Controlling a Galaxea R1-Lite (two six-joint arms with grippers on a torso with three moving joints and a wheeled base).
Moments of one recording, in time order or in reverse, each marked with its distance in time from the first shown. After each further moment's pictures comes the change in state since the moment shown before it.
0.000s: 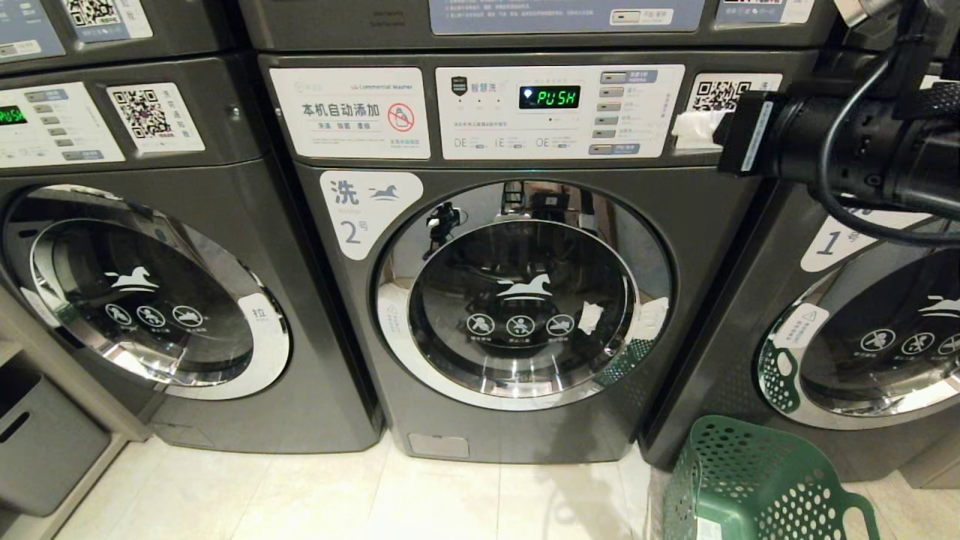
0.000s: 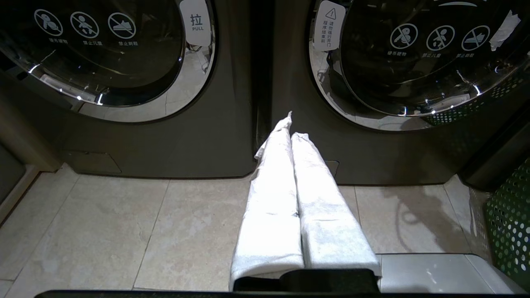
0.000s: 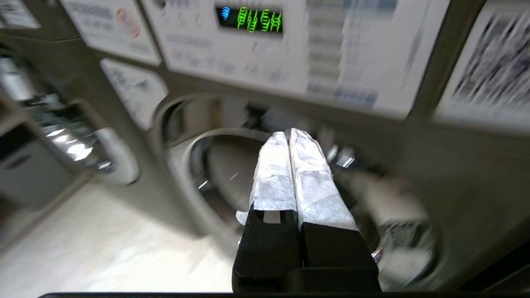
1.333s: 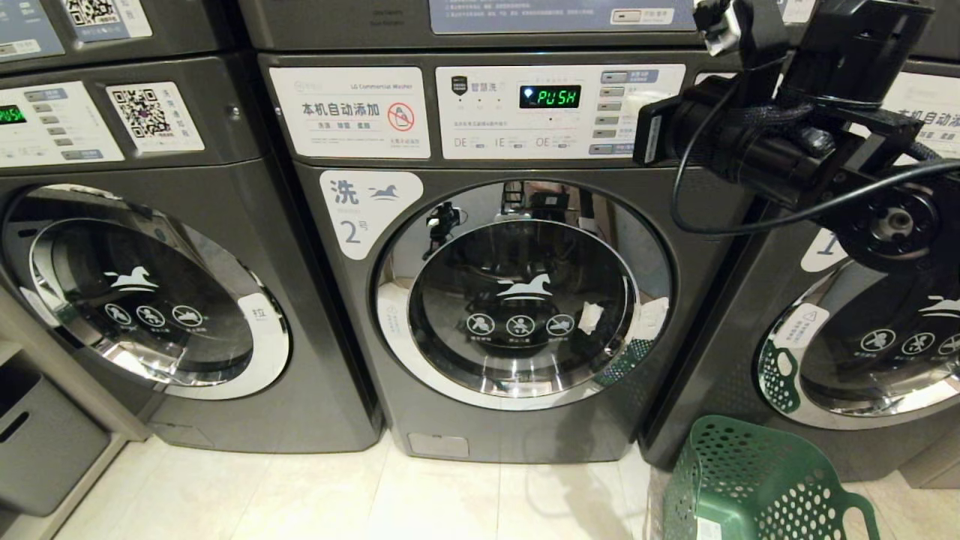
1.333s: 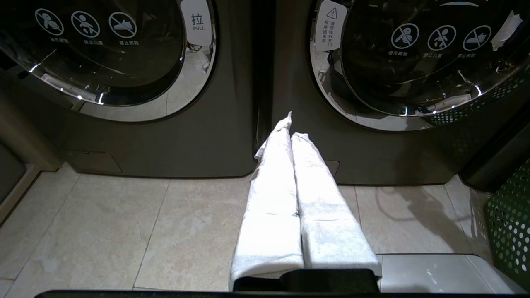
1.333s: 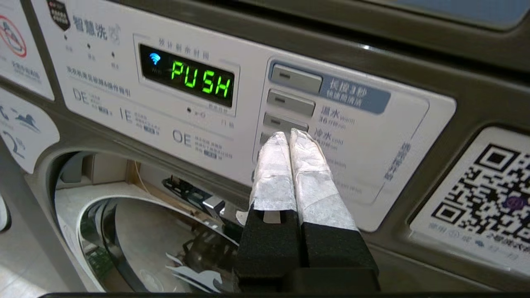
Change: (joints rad) left arm 0.000 0.000 0.000 0.000 0.000 0.000; right arm -0.039 0.296 -0.193 -0.262 -0.047 -0.236
